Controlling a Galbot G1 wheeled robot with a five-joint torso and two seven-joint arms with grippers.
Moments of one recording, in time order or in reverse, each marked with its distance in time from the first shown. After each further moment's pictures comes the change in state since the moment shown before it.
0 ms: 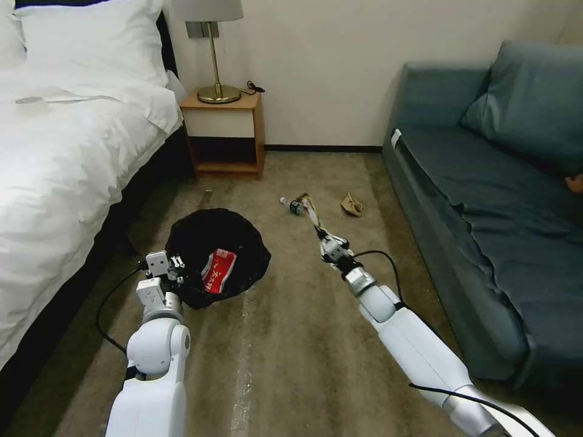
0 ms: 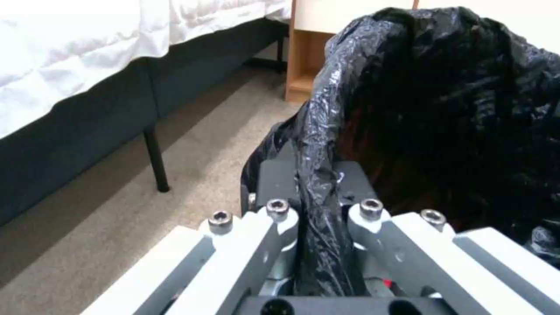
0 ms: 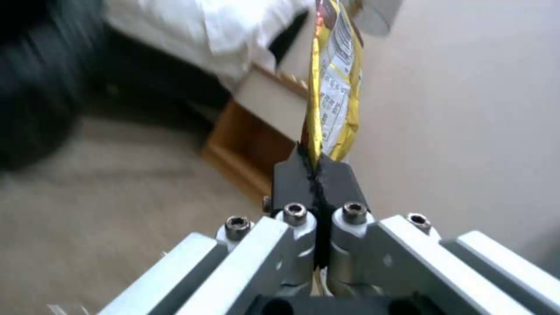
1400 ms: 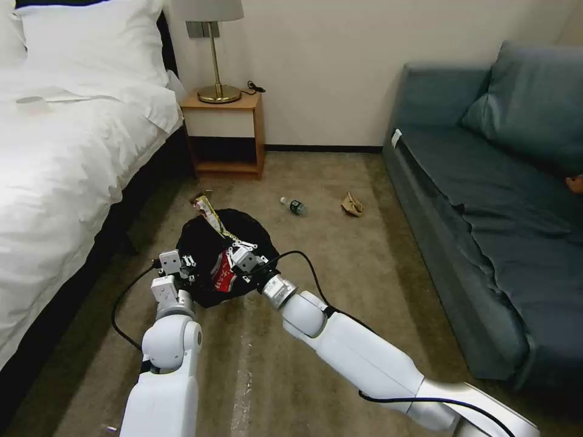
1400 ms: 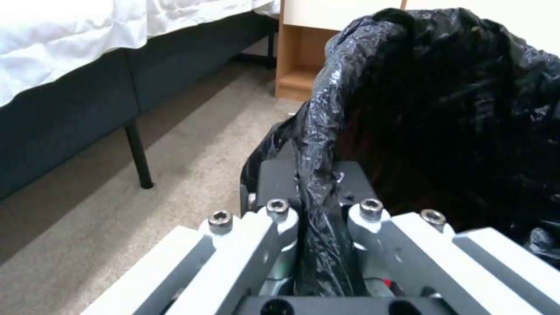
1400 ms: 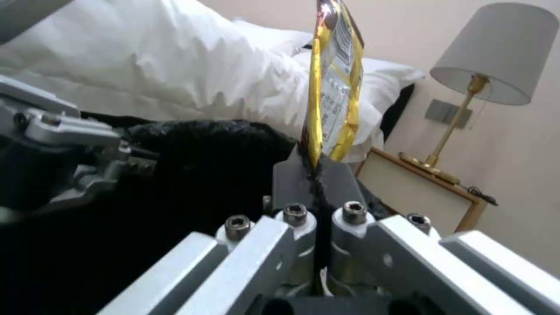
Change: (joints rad) left arm -0.027 -0.033 0.029 0.038 0.026 -0.011 -0.003; right arm 0.074 0.106 -0.345 0.150 0.111 -0.103 0.070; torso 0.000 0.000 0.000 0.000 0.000
